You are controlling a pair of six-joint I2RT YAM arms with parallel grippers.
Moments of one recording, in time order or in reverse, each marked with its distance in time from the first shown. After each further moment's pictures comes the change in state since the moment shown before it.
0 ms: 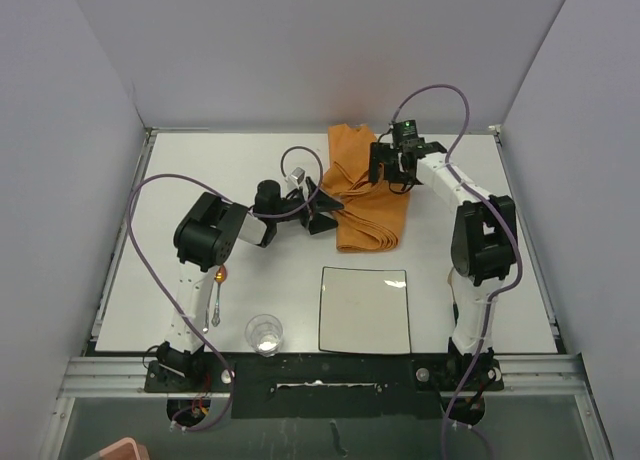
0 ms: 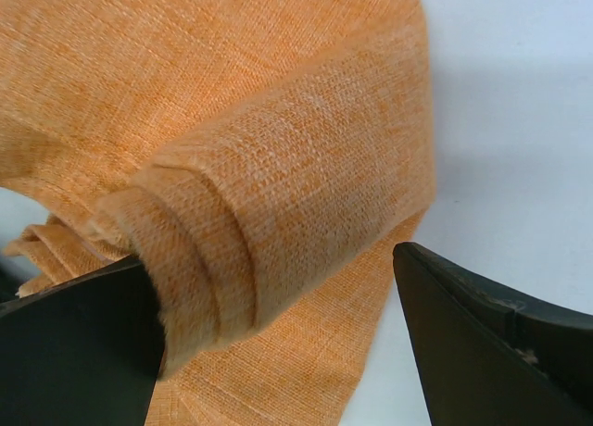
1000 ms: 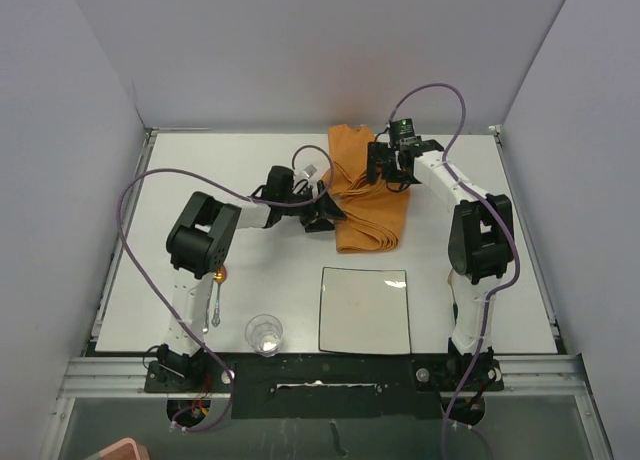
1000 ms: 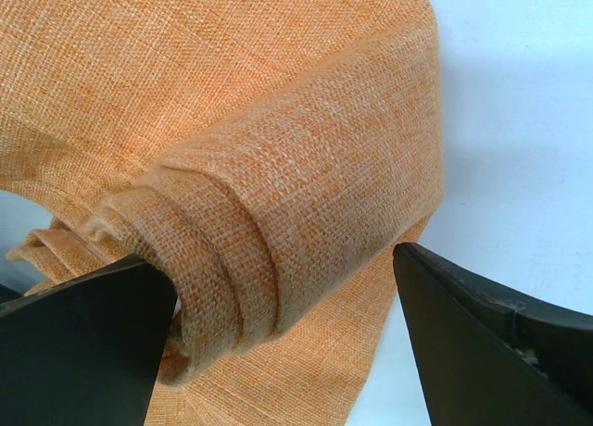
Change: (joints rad) left arm -0.015 -0.078 0.140 -0.649 -0.026 0.456; right arm 0.010 0.041 0.045 -0.045 0.010 0.005
